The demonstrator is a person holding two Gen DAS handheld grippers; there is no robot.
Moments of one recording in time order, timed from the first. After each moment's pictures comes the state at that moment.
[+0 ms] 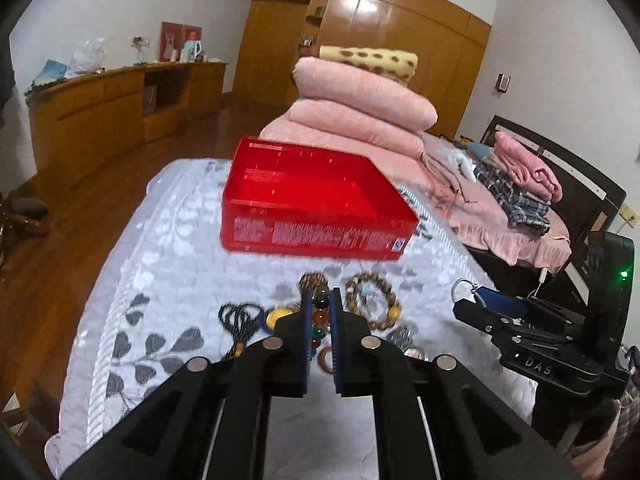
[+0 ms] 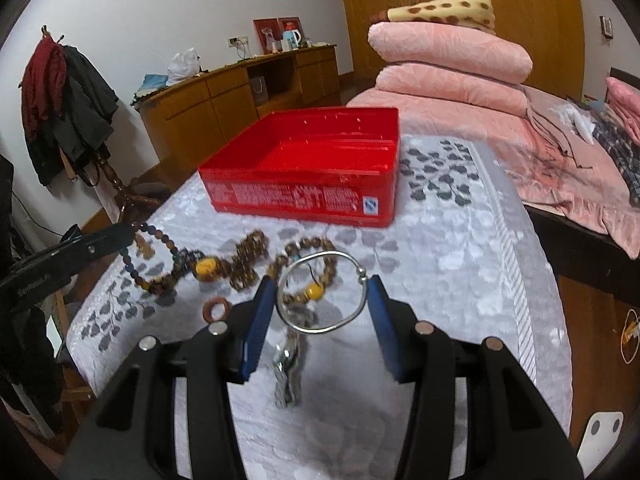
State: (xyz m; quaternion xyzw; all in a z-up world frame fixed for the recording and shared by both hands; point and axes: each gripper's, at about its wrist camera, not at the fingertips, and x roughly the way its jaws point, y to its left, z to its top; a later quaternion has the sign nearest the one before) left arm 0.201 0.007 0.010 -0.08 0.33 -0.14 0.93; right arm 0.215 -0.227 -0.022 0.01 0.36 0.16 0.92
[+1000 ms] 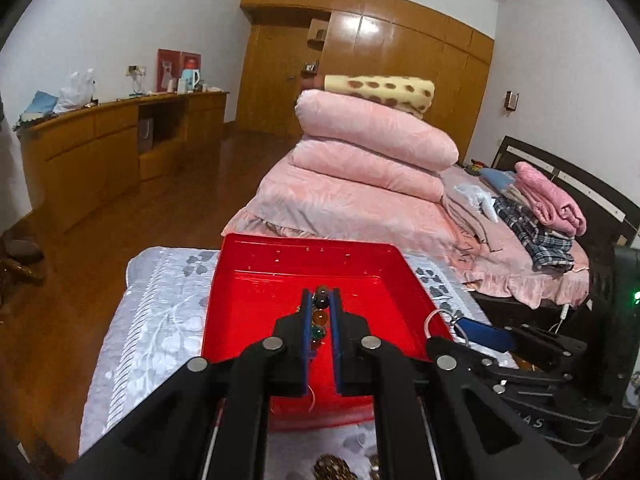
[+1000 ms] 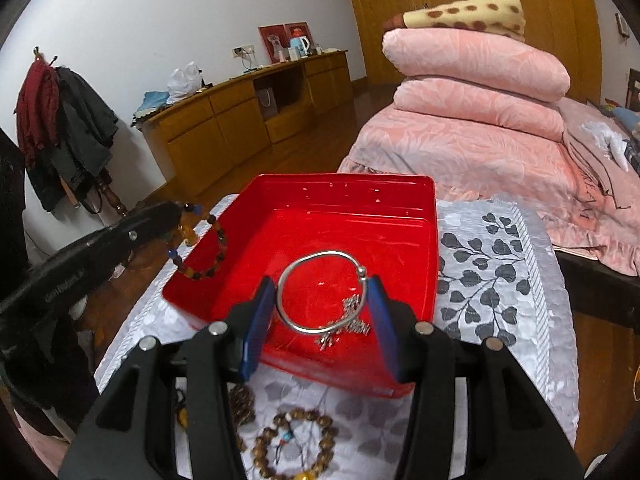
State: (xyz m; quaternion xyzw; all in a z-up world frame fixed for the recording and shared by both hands) left arm 0.369 -0.009 0.045 -0.06 0.29 -0.12 0.95; right arm 0.380 -0.203 0.008 0.04 0.36 0.18 0.91
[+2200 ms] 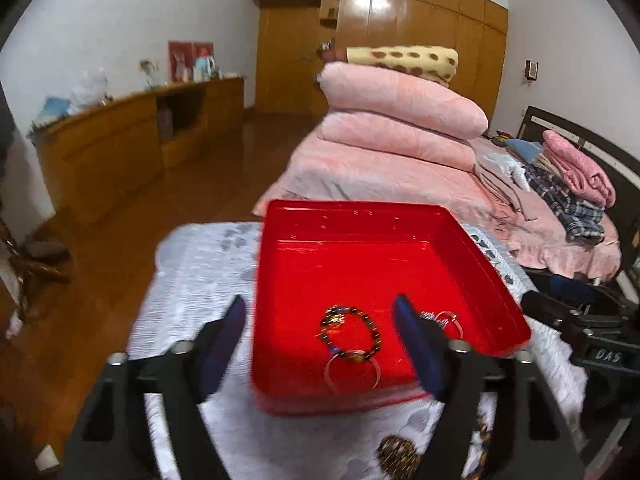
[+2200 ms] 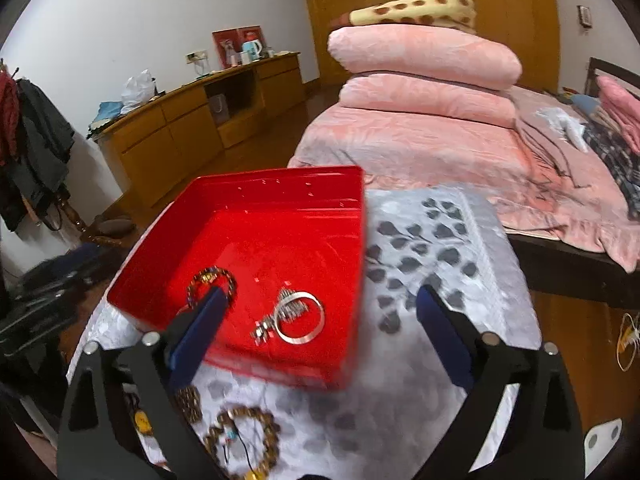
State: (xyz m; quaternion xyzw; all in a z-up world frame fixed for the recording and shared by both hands) left arm 0.366 0.011 0.020 -0.01 0.32 -0.07 0.95; right arm 0.368 -0.241 -0.006 0.04 0.36 0.09 0.93
